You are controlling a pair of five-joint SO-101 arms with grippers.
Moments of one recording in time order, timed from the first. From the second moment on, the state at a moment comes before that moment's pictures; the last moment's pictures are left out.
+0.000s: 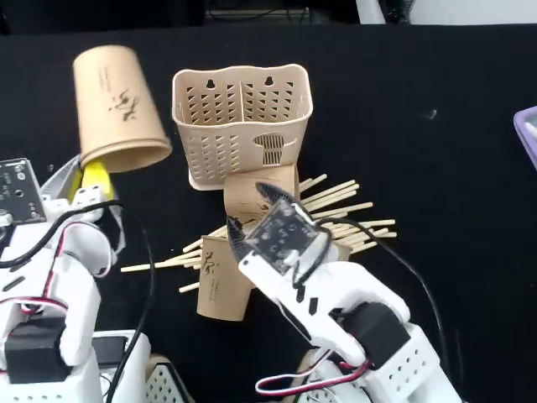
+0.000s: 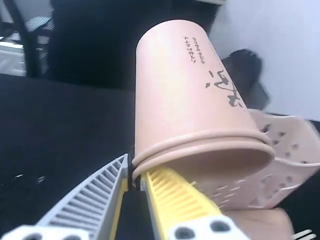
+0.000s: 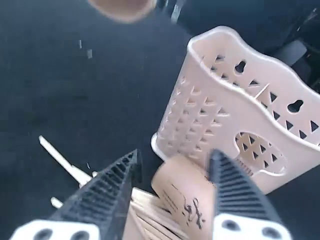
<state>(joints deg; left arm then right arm) -8.3 -78.1 37.8 62.3 7.2 -38.2 -78.5 60.7 52.2 13.3</state>
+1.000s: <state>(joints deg) 9.9 -77.8 44.8 45.0 13.1 -29.1 -79.7 60.7 30.0 -1.6</state>
